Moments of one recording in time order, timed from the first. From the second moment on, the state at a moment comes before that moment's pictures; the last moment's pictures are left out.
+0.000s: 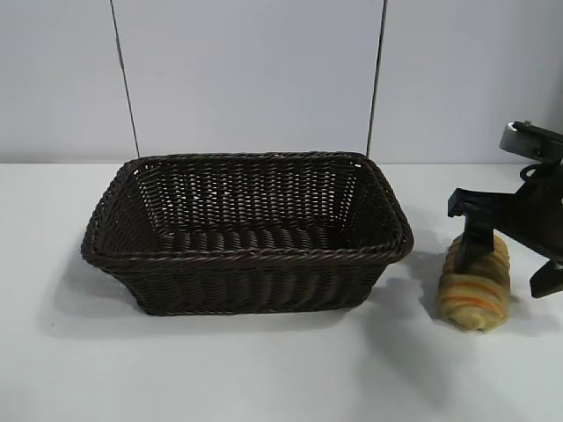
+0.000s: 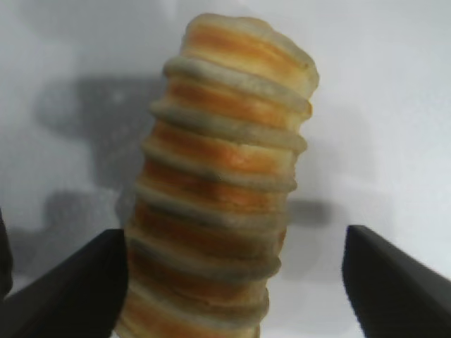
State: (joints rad) left arm -0.04 -0.01 -0.48 -0.12 1.13 0.19; right arm 0.08 1.77 -0.82 0.25 0.29 0.16
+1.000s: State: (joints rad) left arm -0.04 -0.01 -0.48 -0.12 1.13 0.19; right arm 0.10 1.63 -1.22 0.13 0.77 0.15
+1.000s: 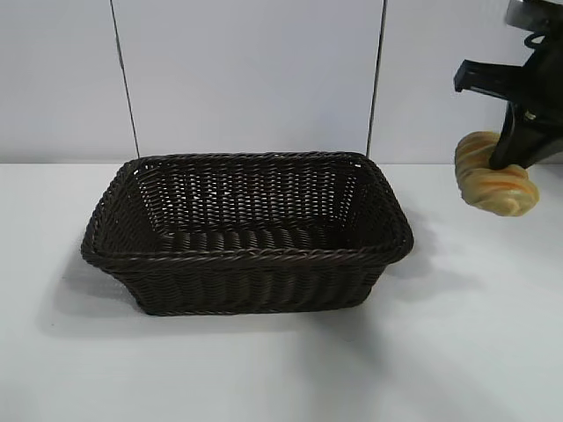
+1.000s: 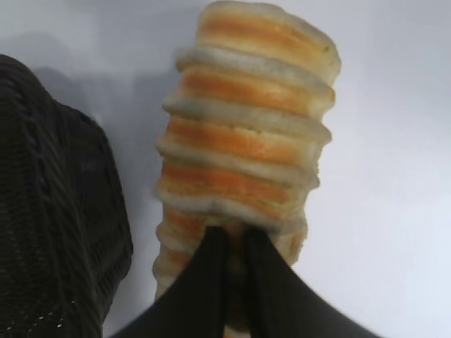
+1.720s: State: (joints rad) left arm -0.04 -0.01 -0.48 -0.12 1.13 0.19; right arm 0.44 1.70 -1.38 0.14 0.68 -0.50
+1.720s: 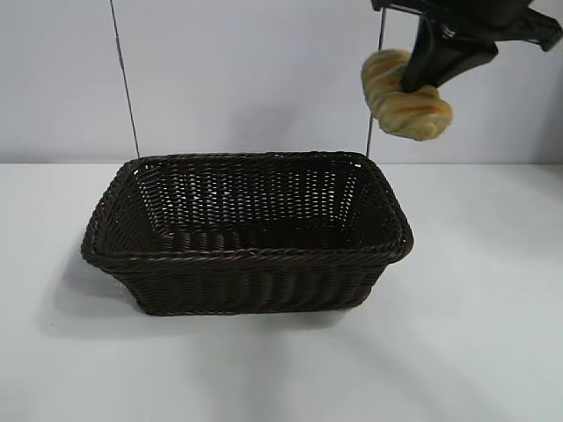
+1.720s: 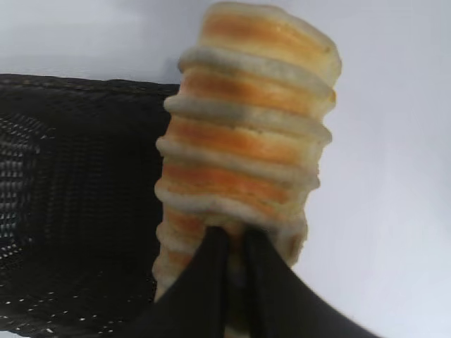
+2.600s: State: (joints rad) left arm -0.04 -0.01 -0.48 -0.12 1.13 0.19; right arm 0.53 2.02 -1.38 0.22 0.45 -1.01
